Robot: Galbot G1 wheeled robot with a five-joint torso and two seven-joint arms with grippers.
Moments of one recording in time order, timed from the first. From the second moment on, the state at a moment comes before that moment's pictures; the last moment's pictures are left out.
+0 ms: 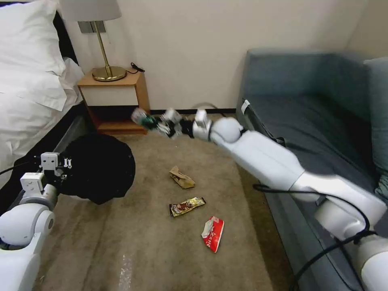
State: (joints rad) left arm 1.26 -0.98 -0.79 -1.89 -0.39 0.32 -0.07; right arm 0.10 1.27 -0.61 1.23 0.72 0.04 -0.49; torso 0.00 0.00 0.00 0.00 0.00
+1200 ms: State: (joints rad) left arm 1.22 -1.00 -0.77 -1.87 -0.46 0.26 -0.04; right arm -0.07 1.54 -0.79 1.13 0.71 0.03 -0.18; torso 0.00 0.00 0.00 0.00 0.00
